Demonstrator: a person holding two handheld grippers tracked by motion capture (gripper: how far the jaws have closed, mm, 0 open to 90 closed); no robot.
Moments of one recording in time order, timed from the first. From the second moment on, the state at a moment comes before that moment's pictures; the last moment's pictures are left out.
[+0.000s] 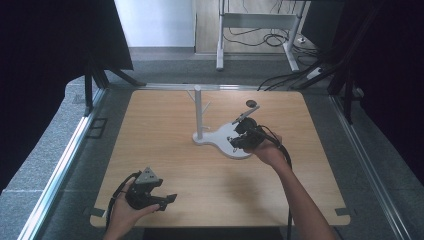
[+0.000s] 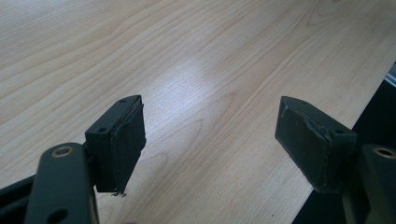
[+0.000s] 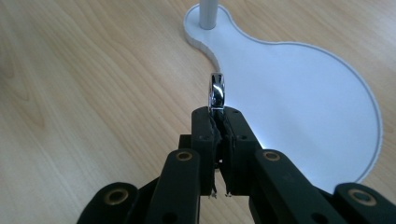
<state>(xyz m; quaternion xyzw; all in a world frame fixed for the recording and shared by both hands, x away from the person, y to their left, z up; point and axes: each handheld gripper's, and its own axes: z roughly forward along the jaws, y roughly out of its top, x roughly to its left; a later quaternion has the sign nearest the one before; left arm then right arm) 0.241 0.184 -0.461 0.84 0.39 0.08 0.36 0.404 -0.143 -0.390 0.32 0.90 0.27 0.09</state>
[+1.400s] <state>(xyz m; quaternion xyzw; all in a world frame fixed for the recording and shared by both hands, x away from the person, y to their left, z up) 0.241 0.187 -0.461 0.84 0.39 0.08 0.36 0.442 -0.132 -0.375 0.35 0.89 0.27 0.10</state>
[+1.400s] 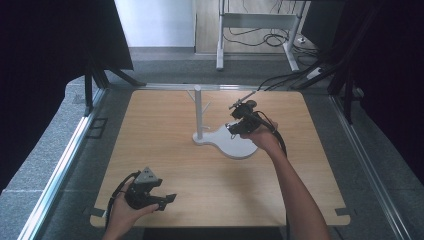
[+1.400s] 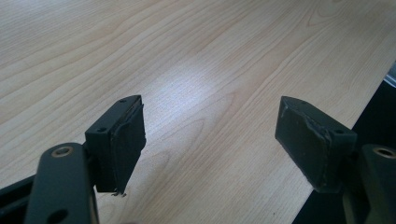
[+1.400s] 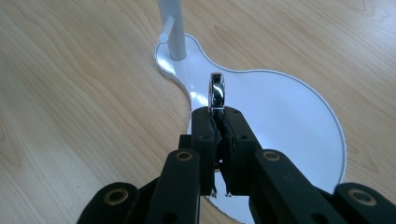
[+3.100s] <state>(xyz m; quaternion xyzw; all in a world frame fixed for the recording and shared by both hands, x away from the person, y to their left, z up) 0.240 0.190 -0.458 0.84 0.39 0.08 0.37 0.496 -0.090 -0.352 0.35 0.89 0.26 0.10</state>
